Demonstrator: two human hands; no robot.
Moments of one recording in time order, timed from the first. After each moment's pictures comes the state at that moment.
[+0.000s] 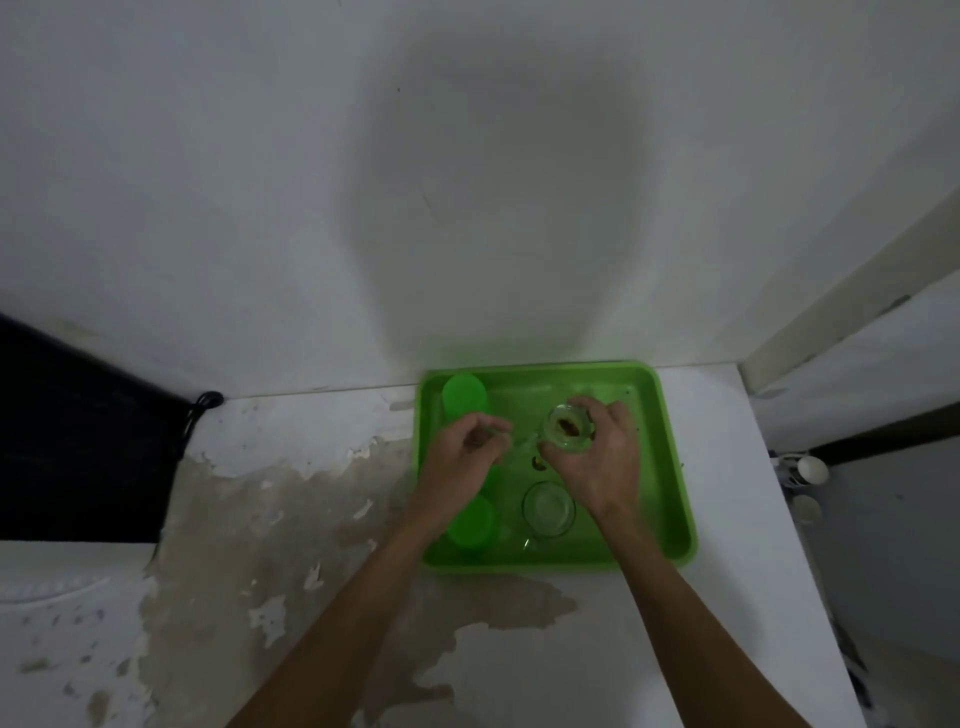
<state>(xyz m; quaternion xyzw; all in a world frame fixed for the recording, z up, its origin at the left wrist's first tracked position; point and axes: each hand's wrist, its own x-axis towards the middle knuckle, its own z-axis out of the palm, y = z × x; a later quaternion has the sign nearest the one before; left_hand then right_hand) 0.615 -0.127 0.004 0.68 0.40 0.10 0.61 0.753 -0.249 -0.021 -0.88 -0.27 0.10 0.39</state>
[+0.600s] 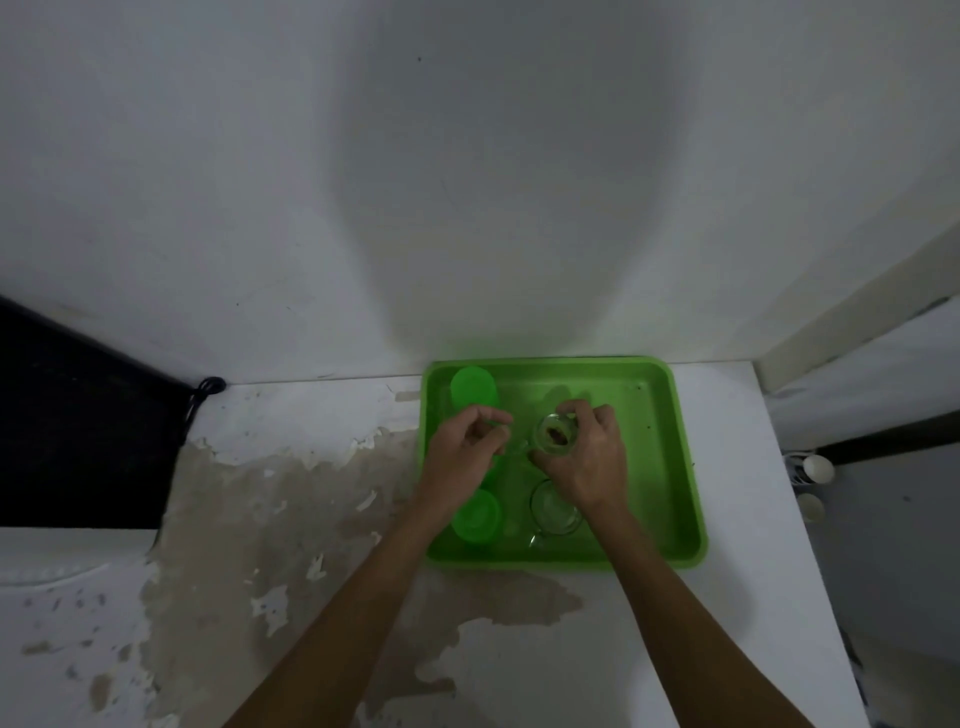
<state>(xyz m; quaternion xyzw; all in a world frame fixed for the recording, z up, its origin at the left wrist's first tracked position) 0.614 -0.119 -0.010 0.65 0.42 0.11 0.62 0.742 -0.231 -0.044 -0.90 -0.27 0.16 0.30</state>
